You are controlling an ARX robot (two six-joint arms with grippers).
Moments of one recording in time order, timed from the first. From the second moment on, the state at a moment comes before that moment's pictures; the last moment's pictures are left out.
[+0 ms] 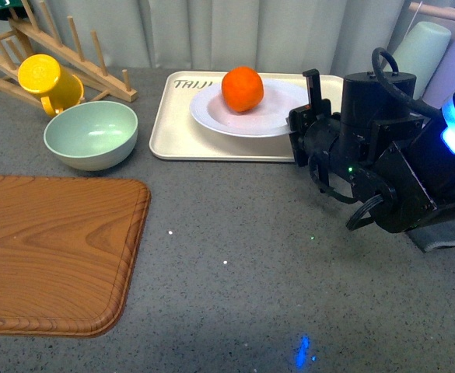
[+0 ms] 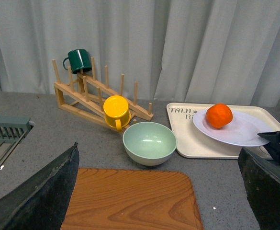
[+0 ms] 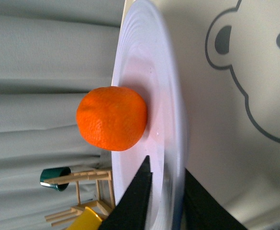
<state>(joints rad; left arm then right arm) 0.00 0.00 0.02 0.00 0.00 -0.01 0.30 2.57 1.25 1.00 -0.07 1.42</state>
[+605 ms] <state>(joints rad) 0.00 0.00 0.02 0.00 0.00 -0.01 0.33 1.82 0.57 0.89 0.24 0.29</state>
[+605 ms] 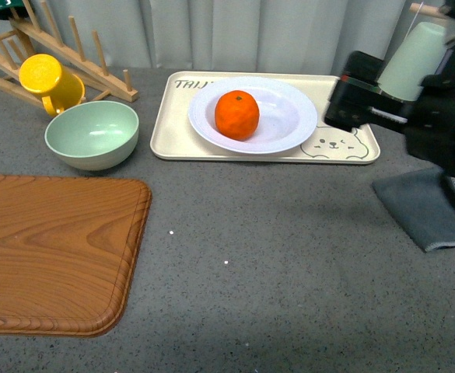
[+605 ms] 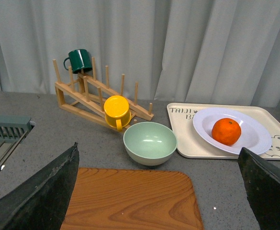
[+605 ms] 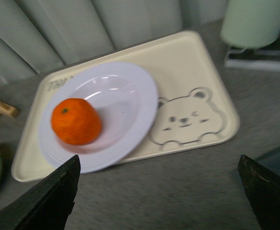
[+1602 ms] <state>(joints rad) 0.00 0.00 0.02 0.00 0.00 0.00 0.00 0.31 0.00 0.32 0.00 -0.03</state>
